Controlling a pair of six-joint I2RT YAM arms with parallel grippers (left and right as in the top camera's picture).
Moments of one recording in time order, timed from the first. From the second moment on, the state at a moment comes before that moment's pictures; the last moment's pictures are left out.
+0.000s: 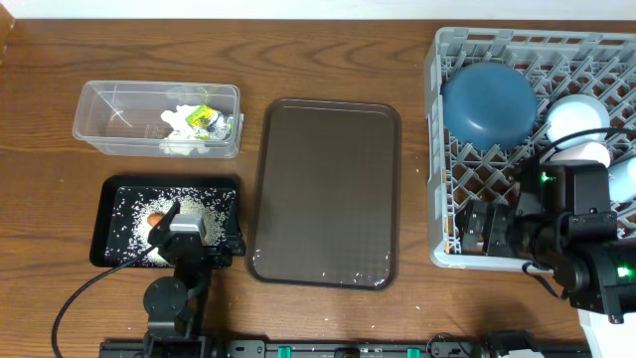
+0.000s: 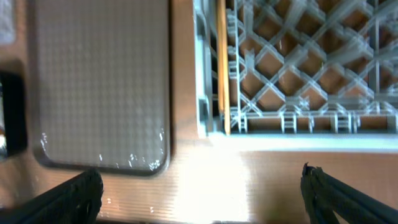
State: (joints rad) left arm -0.03 0.01 0.03 -0.13 0.04 -0.07; right arm 0.12 0.96 1.18 -1.33 -0.14 0.30
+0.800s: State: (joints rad) left arm -0.03 0.01 0.03 -0.13 0.04 -0.07; right arm 0.11 0.61 0.46 -0.24 -0.24 0.01
